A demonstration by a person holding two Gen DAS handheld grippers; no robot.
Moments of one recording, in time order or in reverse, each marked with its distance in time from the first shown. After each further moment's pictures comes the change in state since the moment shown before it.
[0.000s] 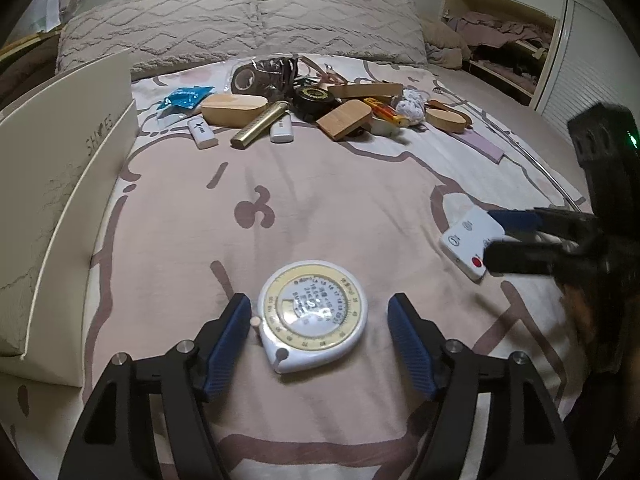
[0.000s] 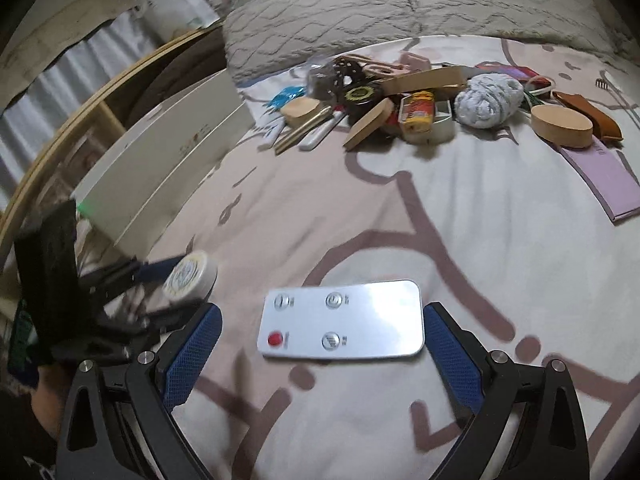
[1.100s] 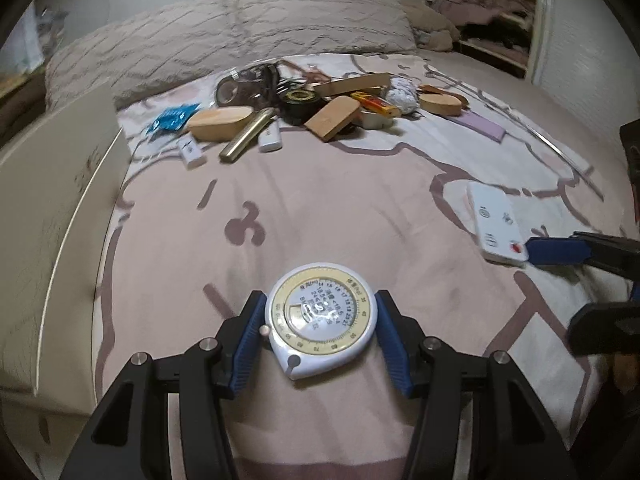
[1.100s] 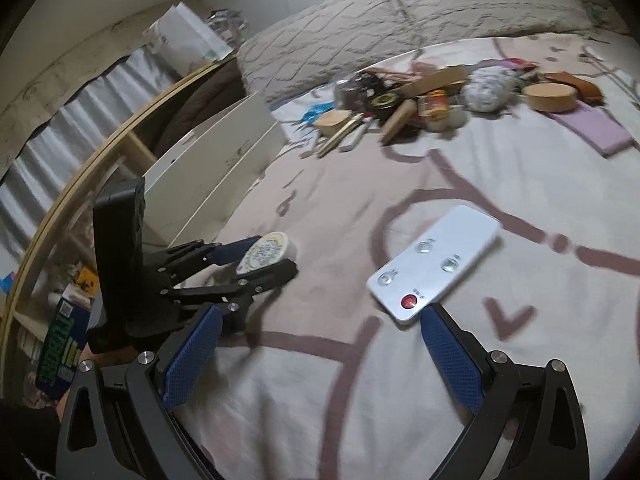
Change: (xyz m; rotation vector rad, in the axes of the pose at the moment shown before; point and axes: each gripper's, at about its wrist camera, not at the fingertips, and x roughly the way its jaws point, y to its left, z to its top) left arm 0.008 -0.010 0.004 0.083 0.002 0.040; right arm -0.021 0.029 -0.028 0.090 -0.098 0.133
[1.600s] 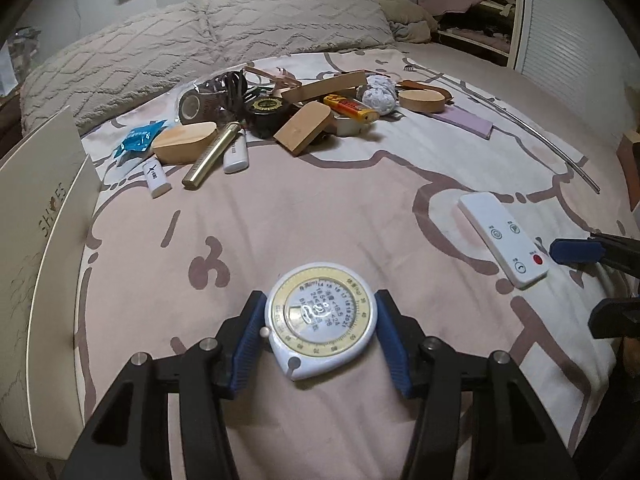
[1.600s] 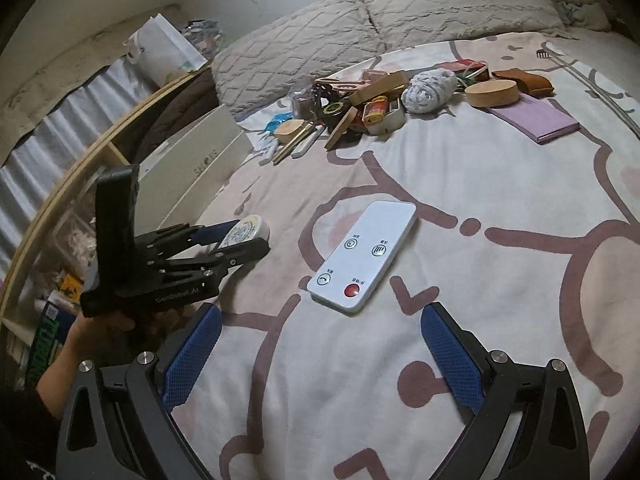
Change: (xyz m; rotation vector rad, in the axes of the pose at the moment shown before) left arm 0.018 -0.016 0.022 0.099 0.007 -0.032; right arm -0.036 -0.033 -0.020 0.060 -0.040 -0.109
